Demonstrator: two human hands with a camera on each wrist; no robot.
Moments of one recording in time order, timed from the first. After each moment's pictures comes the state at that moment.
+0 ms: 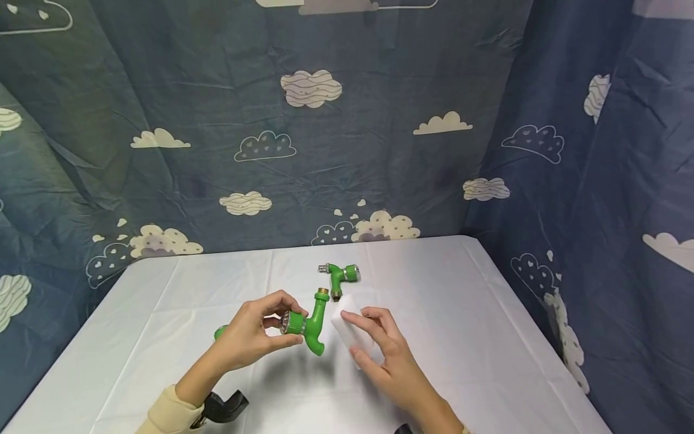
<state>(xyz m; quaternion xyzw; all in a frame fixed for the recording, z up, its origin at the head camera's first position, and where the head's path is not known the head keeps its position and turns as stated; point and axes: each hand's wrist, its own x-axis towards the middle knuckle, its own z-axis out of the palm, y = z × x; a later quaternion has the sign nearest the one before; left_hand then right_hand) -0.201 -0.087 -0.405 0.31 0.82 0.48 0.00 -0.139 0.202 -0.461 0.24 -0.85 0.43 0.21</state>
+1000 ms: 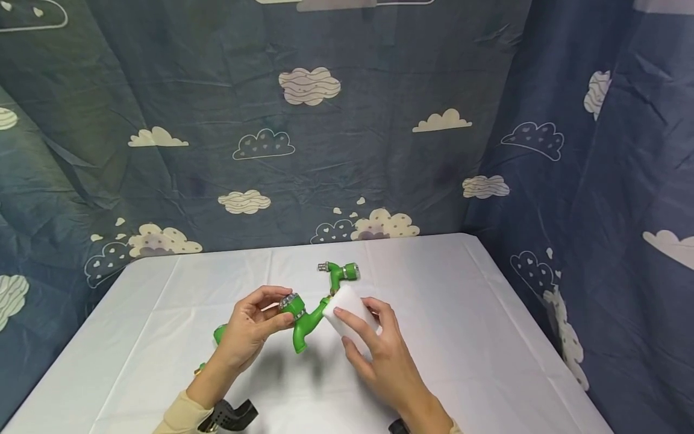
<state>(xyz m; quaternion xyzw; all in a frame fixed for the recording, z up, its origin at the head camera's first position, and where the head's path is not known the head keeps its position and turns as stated) -0.204 -0.083 -0.431 0.23 0.61 0.76 0.05 -0.145 0.184 -0.459 0.26 -0.84 0.30 0.36</state>
